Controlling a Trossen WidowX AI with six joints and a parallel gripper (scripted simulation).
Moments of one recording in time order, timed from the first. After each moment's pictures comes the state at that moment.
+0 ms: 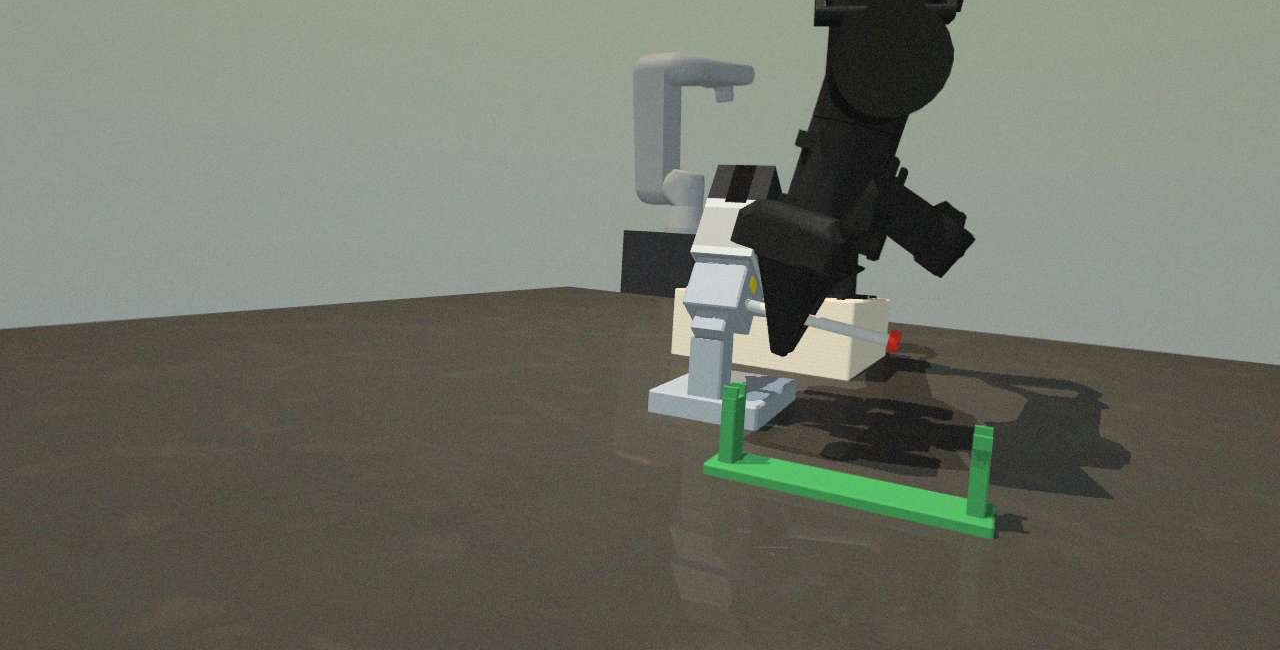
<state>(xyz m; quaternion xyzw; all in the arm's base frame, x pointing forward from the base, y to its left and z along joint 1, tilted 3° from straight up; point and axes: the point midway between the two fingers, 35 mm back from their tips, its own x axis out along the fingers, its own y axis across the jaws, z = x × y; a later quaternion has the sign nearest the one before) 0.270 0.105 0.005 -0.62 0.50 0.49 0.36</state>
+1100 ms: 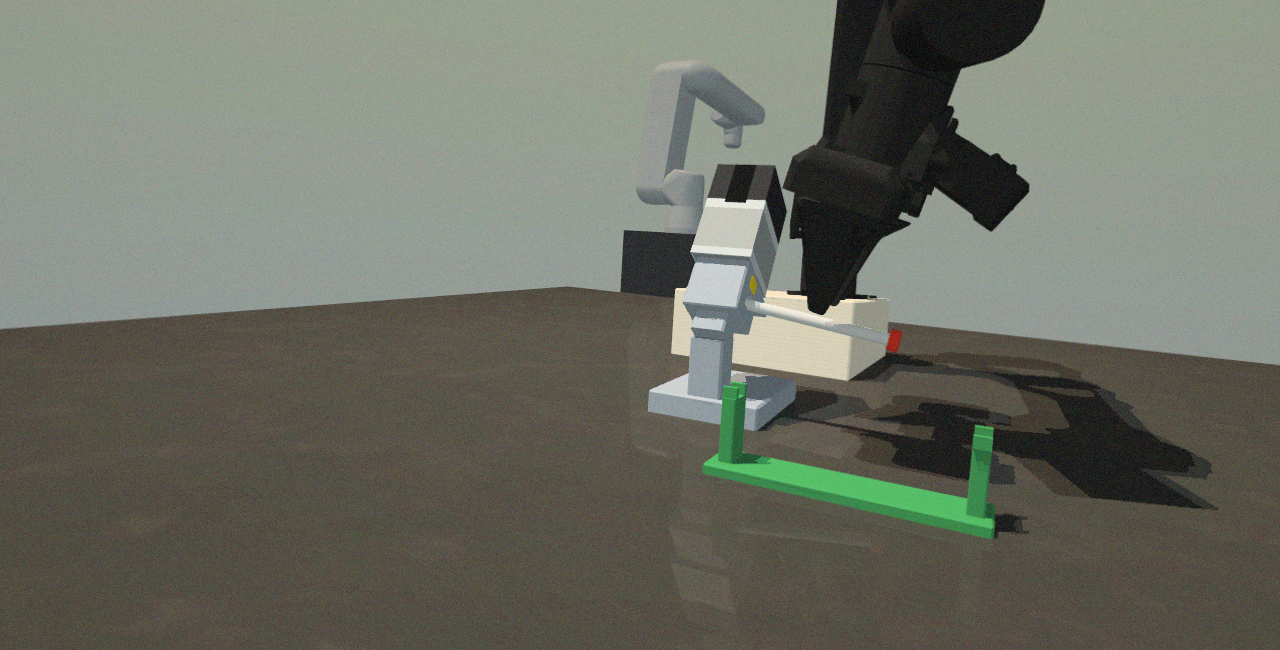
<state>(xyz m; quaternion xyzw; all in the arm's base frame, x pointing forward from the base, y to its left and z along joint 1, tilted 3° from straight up) 0.259 0.129 0.038 -0.62 0.51 0.50 0.34</state>
